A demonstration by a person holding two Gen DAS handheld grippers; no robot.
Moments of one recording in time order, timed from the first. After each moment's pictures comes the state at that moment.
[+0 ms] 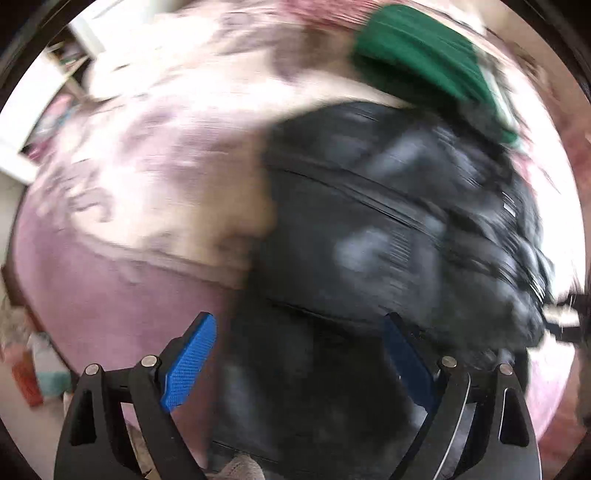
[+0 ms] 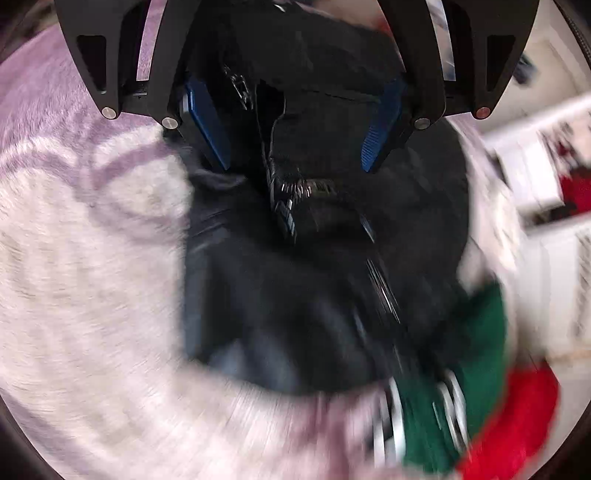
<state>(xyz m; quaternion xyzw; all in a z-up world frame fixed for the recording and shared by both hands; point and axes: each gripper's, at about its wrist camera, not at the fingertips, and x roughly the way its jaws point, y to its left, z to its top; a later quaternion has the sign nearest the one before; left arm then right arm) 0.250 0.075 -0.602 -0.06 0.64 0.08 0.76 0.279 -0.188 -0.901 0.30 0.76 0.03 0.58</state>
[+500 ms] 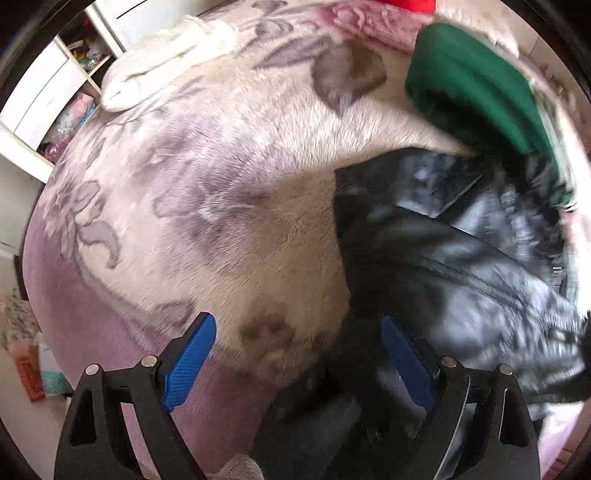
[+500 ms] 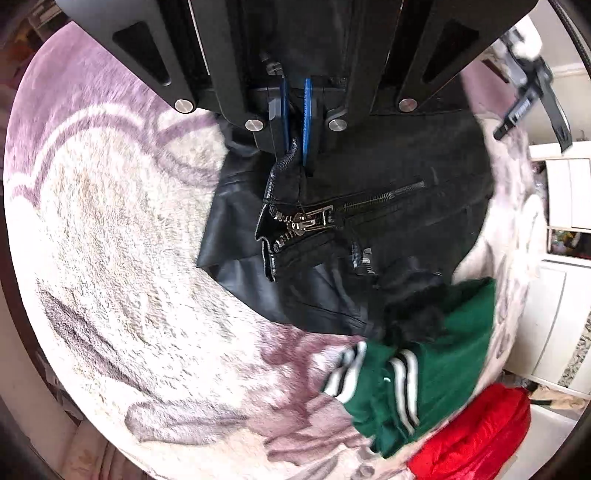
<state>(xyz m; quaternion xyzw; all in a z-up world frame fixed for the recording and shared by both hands) 0.328 0.086 -0.650 -0.05 0.63 0.13 0.77 0.264 -0.217 -0.836 0.21 0.67 -0.03 0.71</state>
